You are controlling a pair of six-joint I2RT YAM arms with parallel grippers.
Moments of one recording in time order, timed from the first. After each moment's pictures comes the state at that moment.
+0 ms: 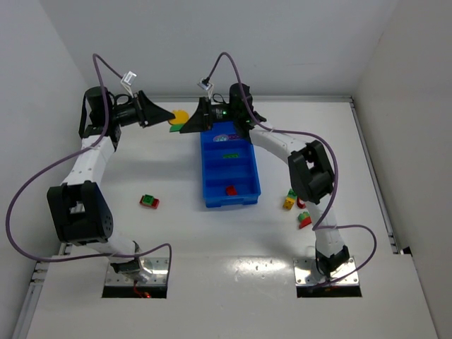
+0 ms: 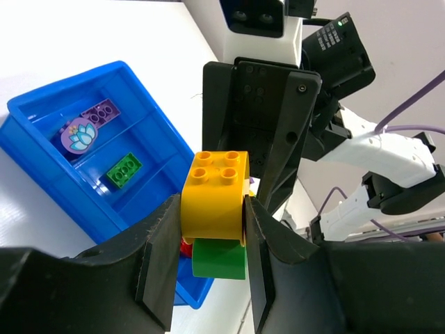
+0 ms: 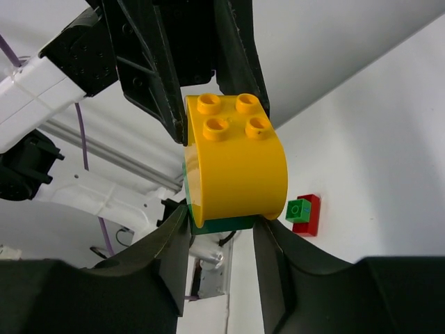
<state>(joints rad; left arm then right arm) 0.15 1.55 1.26 0.06 1.18 -0.61 0.57 2.24 1.81 0.50 -1.09 0.88</state>
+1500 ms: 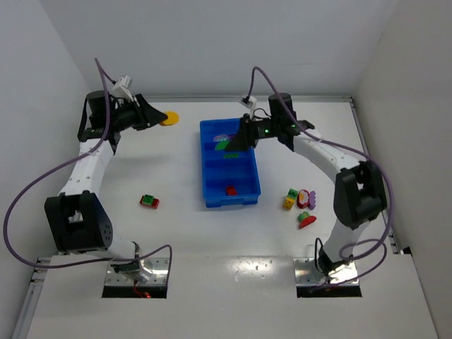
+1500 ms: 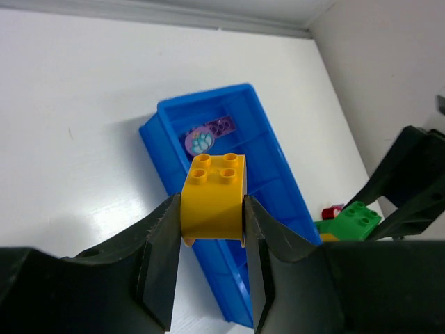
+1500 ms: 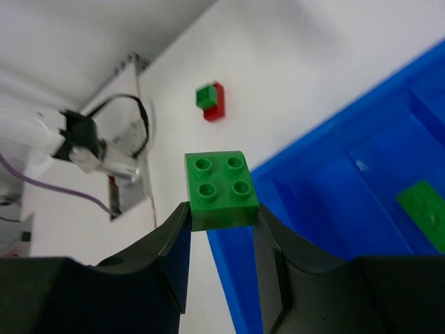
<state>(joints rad) 0.15 1.47 1.24 -0.12 0.77 -0.40 0.40 1.80 1.37 -0.08 -1.02 0.18</state>
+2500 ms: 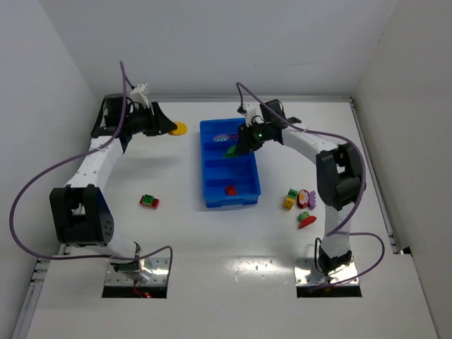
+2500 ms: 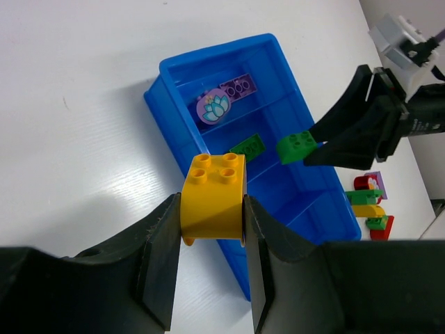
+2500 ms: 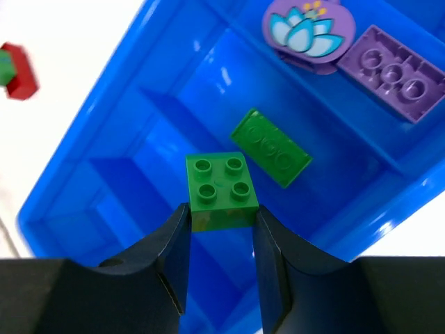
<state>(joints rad) 0.05 1.51 1.24 -0.24 0.68 -0.24 0.36 1.98 1.46 -0.33 -0.61 -0.09</state>
